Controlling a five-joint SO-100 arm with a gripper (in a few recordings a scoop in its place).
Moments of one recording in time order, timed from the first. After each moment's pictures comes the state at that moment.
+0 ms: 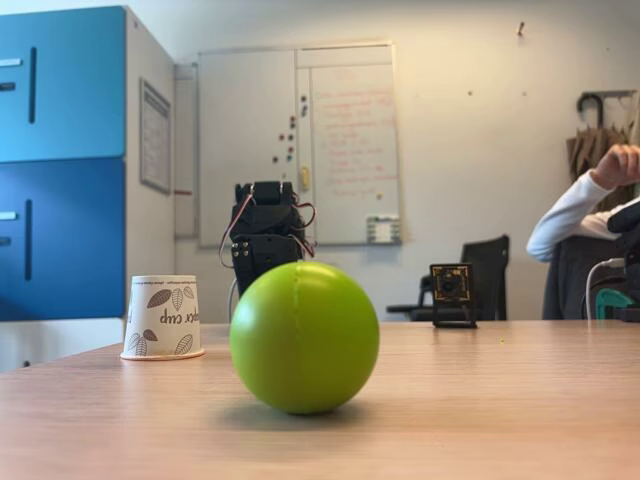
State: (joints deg) arm 3.1 190.1 178.5 79.2 84.6
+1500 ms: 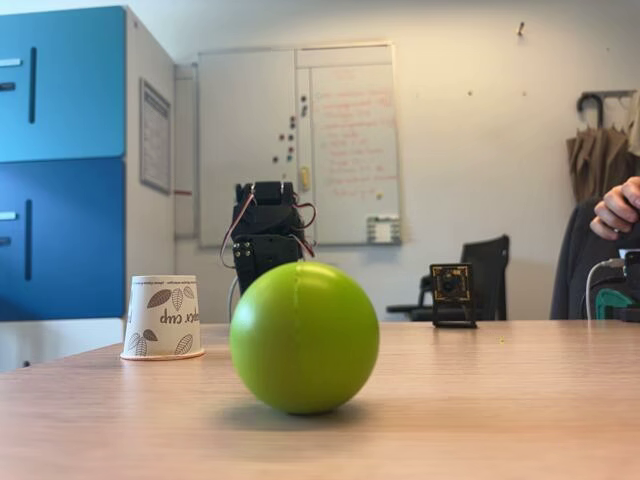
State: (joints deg) arm 2.1 182.4 174.3 78.3 84.6
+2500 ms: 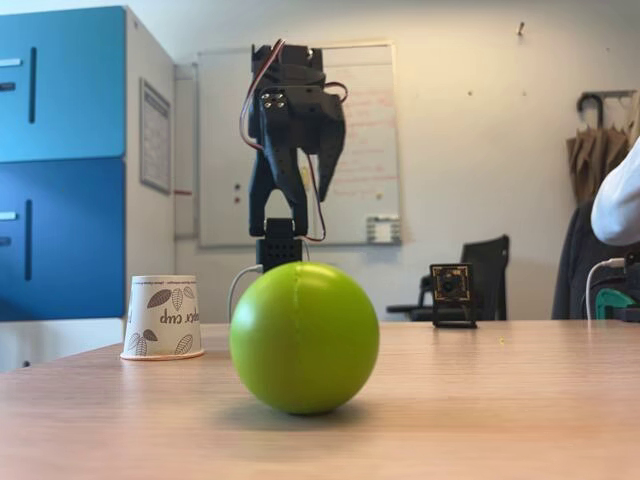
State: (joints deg) arm -15.5 85.6 74.2 68.2 95.5
